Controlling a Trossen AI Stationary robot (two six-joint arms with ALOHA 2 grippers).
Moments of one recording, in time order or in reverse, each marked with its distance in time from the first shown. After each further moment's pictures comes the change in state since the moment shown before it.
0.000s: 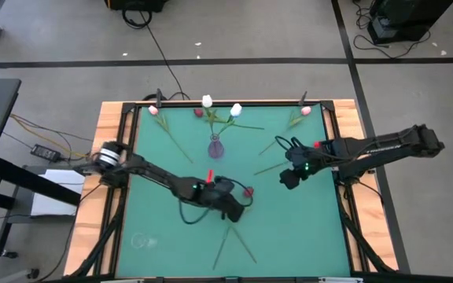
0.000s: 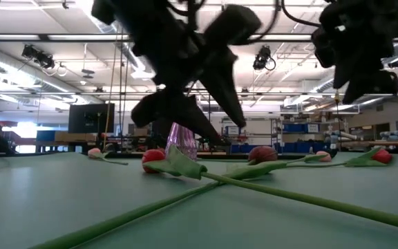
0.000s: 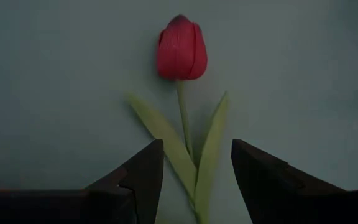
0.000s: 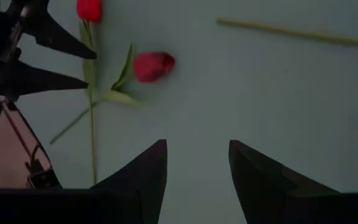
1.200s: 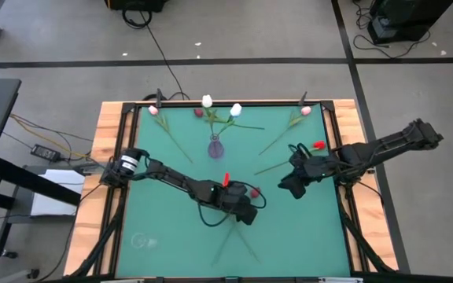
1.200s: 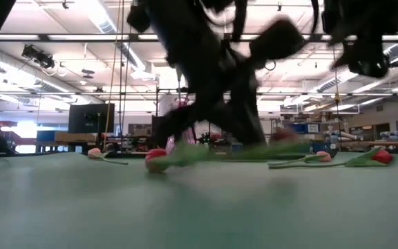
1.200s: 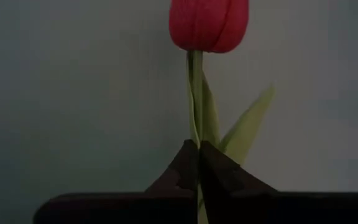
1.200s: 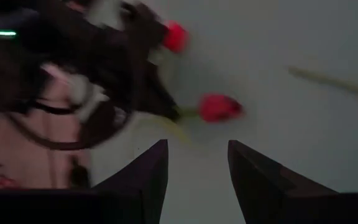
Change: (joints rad) left arm 0.030 0.155 0.198 -0.065 0.088 -0.055; right arm 0.203 -0.096 -0.025 0.216 0.228 -0.067
